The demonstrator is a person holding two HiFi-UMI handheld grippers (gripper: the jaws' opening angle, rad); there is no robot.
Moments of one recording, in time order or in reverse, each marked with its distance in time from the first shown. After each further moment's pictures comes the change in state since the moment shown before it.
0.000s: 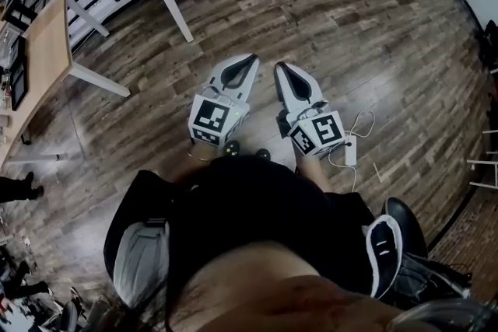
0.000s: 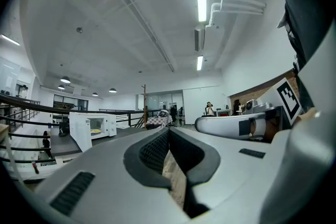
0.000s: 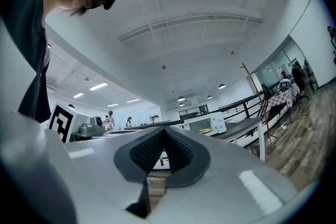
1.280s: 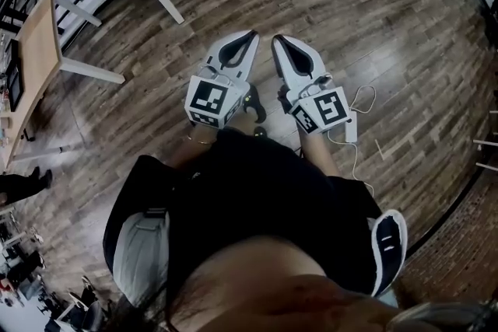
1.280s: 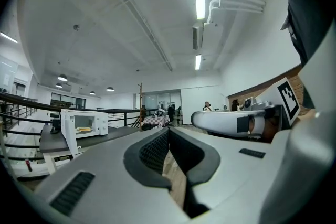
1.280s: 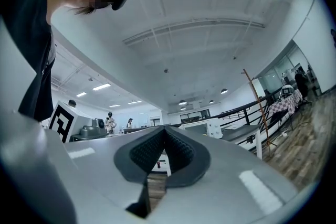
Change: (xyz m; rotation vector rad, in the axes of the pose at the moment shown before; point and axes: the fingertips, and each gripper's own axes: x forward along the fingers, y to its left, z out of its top) left arm 0.053 -0.047 -0.010 -0.010 0.013 -0.014; right arm -0.031 -0.051 0.015 -0.046 -0.031 0.028
